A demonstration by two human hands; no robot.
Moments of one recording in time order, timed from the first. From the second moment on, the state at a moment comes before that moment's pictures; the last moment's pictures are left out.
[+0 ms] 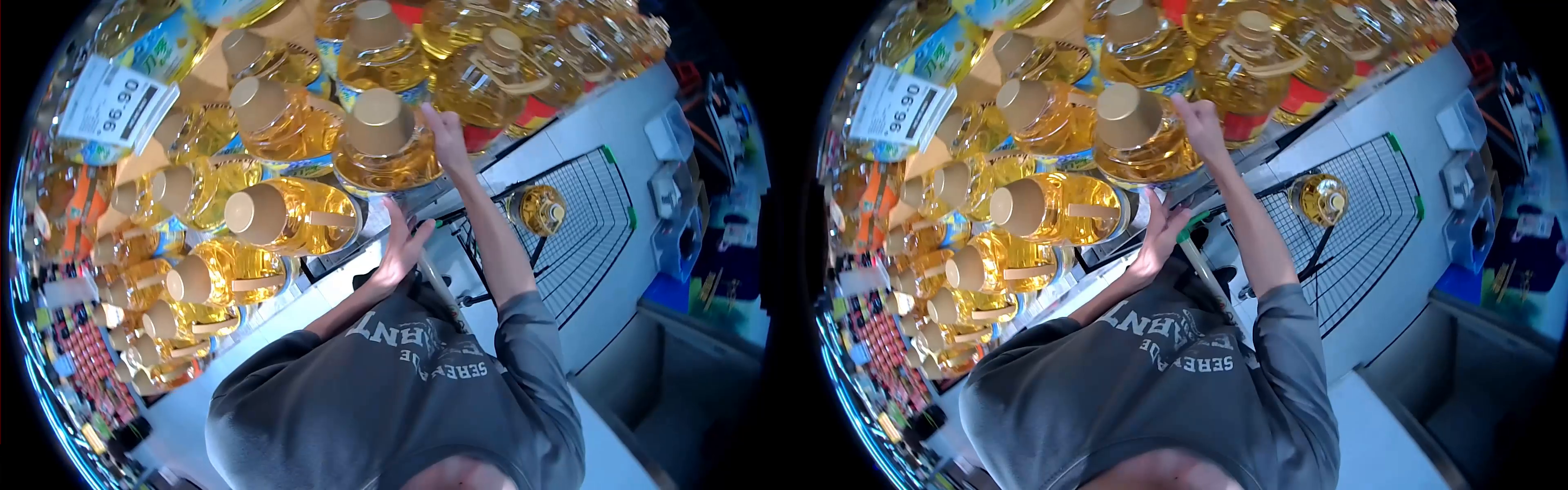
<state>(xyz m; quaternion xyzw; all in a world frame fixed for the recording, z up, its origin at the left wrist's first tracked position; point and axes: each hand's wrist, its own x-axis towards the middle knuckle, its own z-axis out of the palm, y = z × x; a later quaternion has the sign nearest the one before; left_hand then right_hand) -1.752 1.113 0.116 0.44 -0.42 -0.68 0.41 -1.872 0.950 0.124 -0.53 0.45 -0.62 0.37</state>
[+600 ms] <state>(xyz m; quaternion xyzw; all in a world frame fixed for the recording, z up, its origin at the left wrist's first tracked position) -1.793 1.150 0.083 0.41 -0.74 -0.46 0.29 -1.964 1.228 0.055 -0.51 0.72 -0.46 0.11</state>
